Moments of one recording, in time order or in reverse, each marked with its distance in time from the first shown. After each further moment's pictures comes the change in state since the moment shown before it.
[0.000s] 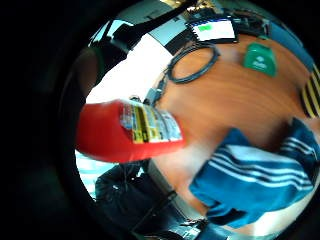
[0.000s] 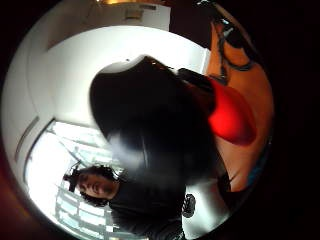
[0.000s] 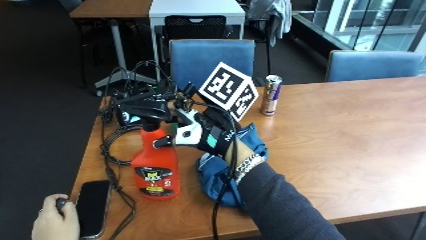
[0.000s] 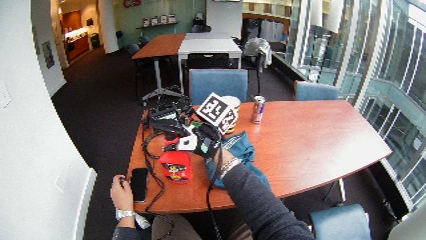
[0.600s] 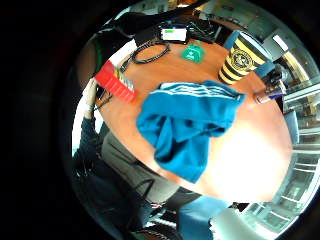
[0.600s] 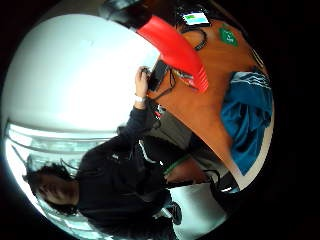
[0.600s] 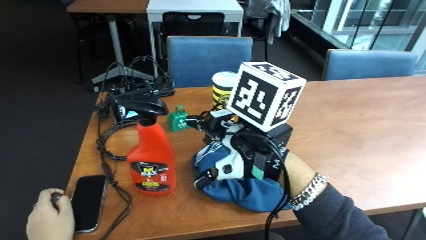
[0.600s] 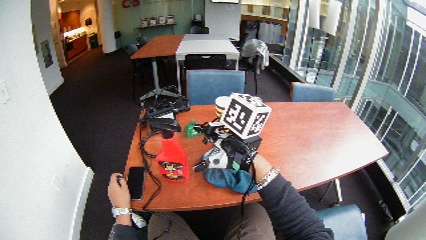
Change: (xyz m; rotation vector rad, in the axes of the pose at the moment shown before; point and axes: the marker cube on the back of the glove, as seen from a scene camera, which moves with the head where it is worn) arm -0.027 0.109 -0.030 -0.010 0.610 0.004
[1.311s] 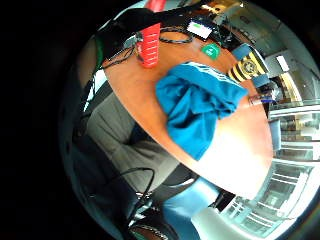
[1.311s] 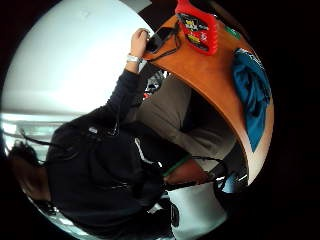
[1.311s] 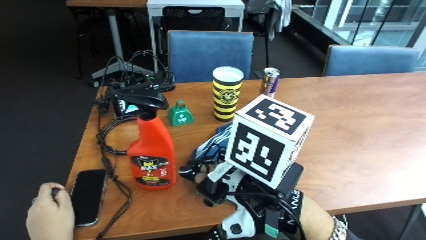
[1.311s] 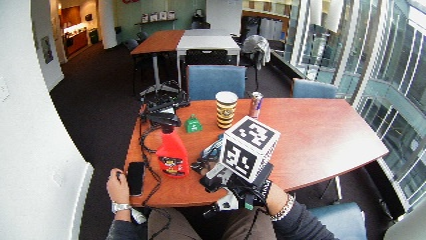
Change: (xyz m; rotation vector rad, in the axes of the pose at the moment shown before) arm -0.056 0.066 0.028 -0.049 0.168 -0.113
